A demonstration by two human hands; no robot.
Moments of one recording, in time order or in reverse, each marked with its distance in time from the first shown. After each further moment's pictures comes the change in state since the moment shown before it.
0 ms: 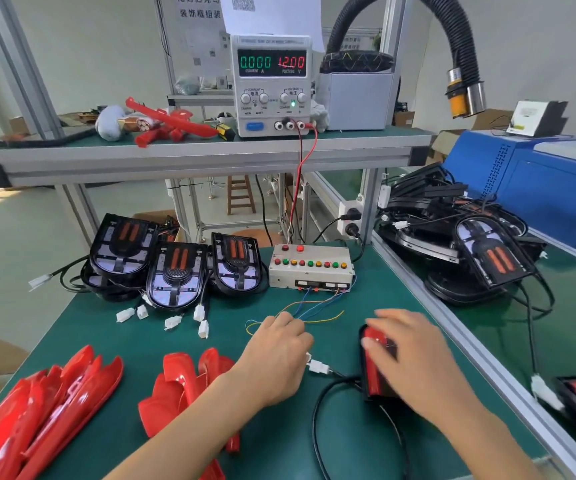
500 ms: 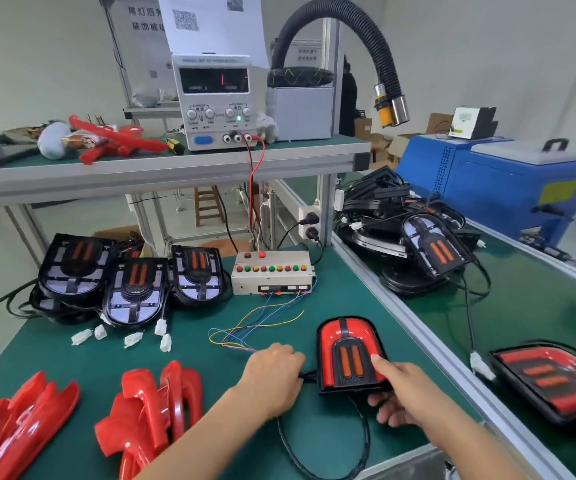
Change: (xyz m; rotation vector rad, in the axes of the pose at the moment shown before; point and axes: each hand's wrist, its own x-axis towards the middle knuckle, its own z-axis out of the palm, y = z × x) left_hand 0.019 0.061 0.005 -0.058 -0.263 -0.085; right_hand -0.047 0.053 -0.006 0.892 -0.370 0.851
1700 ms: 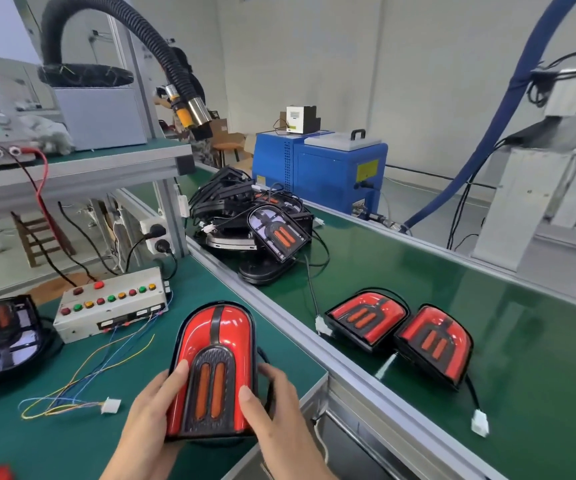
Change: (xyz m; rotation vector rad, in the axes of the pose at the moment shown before) left_hand -0.014 0.072 -0.011 -1.956 0.032 -0.280; right_hand -0.068 0.052 0.024 0.119 0.226 -0.284
